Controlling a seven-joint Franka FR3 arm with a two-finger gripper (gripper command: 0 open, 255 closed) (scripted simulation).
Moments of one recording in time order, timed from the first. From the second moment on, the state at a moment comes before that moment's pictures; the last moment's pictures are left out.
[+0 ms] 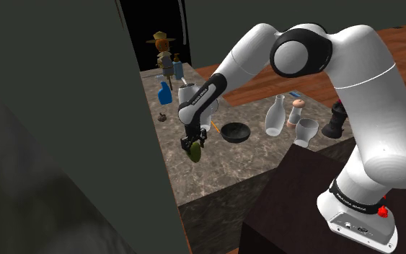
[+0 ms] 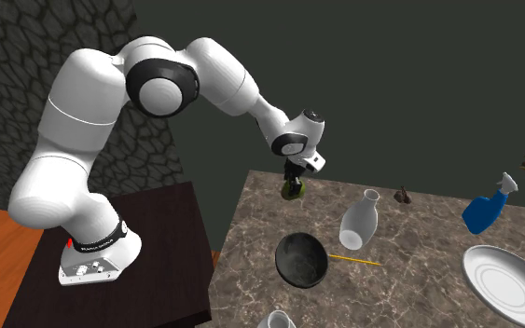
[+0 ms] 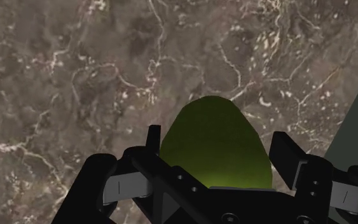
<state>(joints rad) 0.03 0.68 0.09 -1.79 0.08 2.35 0.20</state>
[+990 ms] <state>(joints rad) 0.02 0.53 0.10 -1.80 0.09 2.22 0.21</state>
